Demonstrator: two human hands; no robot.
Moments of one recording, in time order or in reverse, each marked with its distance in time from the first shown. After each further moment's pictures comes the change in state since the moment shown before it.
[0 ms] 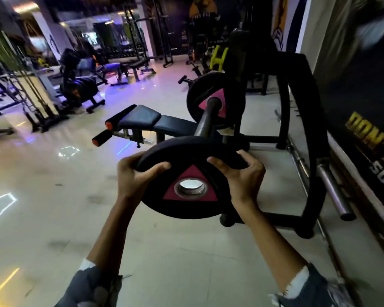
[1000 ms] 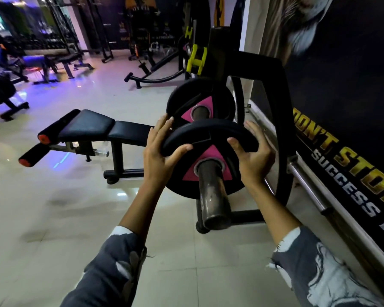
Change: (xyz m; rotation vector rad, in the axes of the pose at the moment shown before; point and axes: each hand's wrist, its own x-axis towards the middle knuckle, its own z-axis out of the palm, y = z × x) left_hand 0.150 -0.116 0.060 -0.012 -0.130 0.300; right_hand 0.110 0.068 0.072 -0.323 0.301 -0.283
